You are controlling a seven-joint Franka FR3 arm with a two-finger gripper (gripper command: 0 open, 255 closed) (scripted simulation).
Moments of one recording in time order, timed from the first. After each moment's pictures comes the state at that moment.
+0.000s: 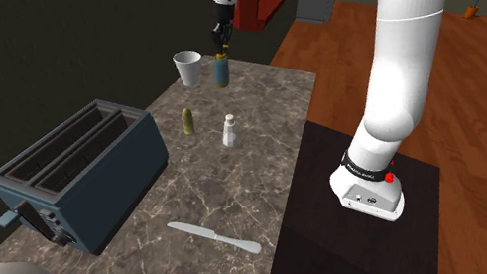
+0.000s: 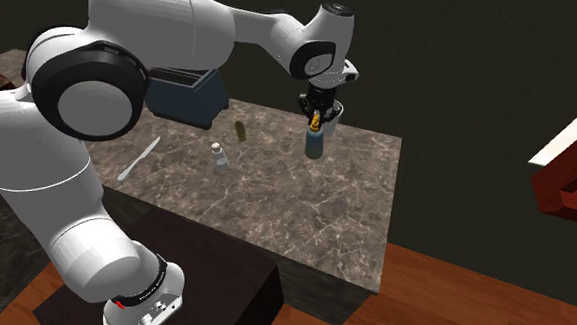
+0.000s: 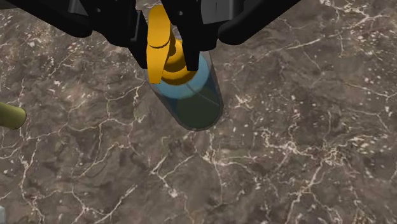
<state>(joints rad) -0.06 0.29 -0.25 -1.72 0.21 2.00 -0.55</state>
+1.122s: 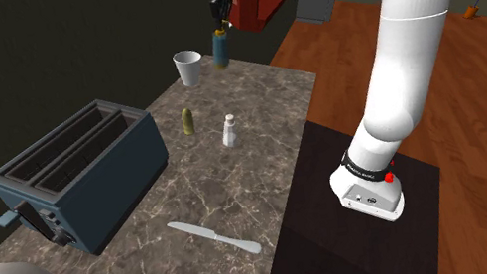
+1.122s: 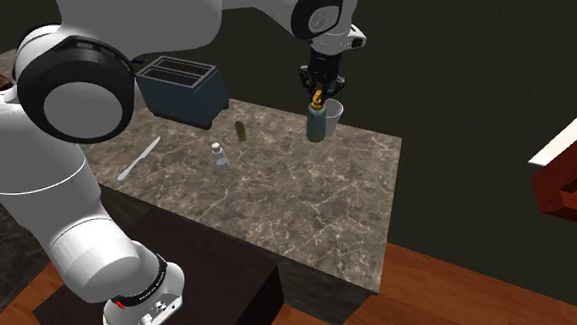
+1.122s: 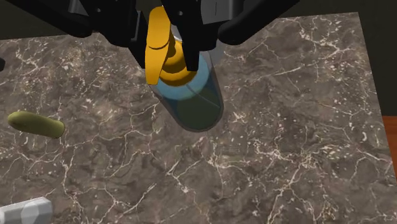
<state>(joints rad) -0.07 0.26 -0.25 -1.54 0.19 1.79 -0.52</state>
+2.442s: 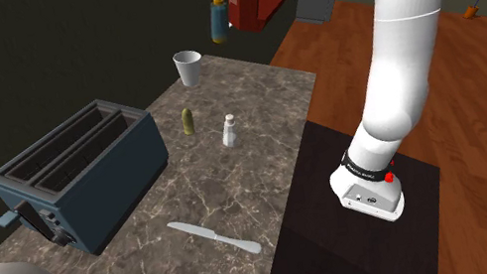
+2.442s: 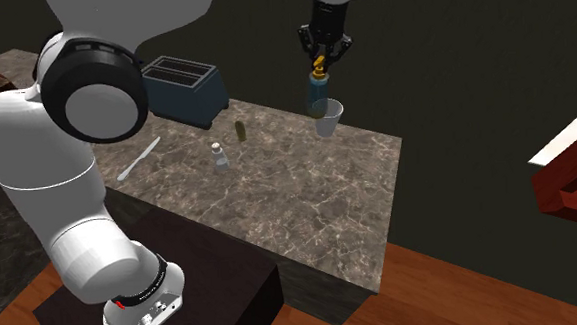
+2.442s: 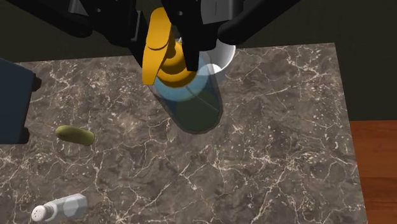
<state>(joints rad) -0.09 0.32 -0.26 -1.19 0.20 1.49 -0.49</state>
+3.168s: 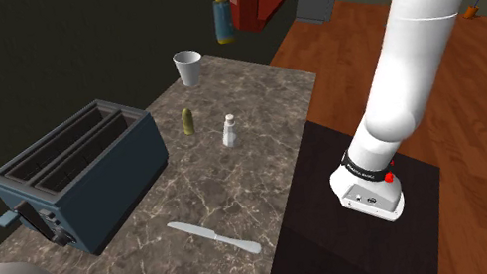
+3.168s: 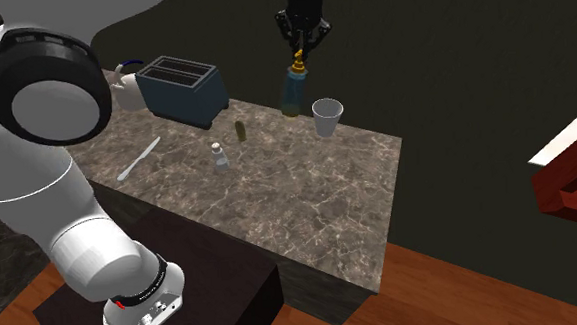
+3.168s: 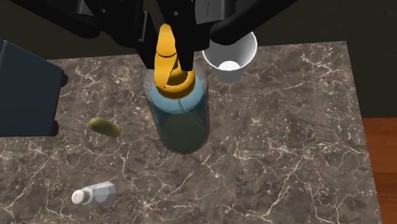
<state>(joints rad) -0.04 0.17 -0.24 -1.29 0.17 1.47 -0.42</state>
